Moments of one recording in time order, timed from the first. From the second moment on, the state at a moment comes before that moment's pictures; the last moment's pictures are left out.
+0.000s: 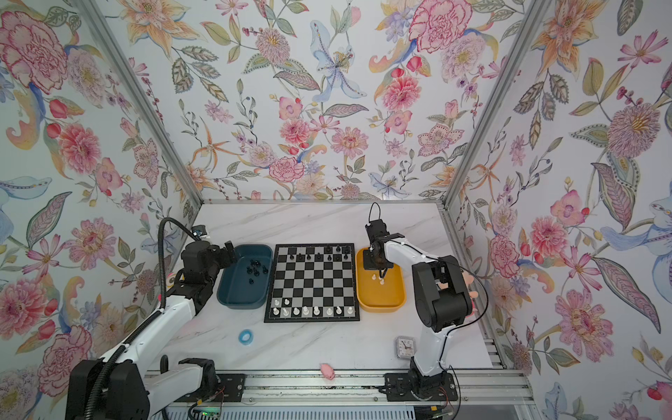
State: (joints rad) left arm -0.09 1.13 0.64 0.06 -0.29 -0.19; right arm 0.32 1.84 1.24 -0.62 0.07 0.25
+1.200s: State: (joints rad) left arm -0.09 1.05 0.59 0.08 -0.29 -0.19; right arm 0.94 2.00 1.58 -0.80 -0.09 0.34
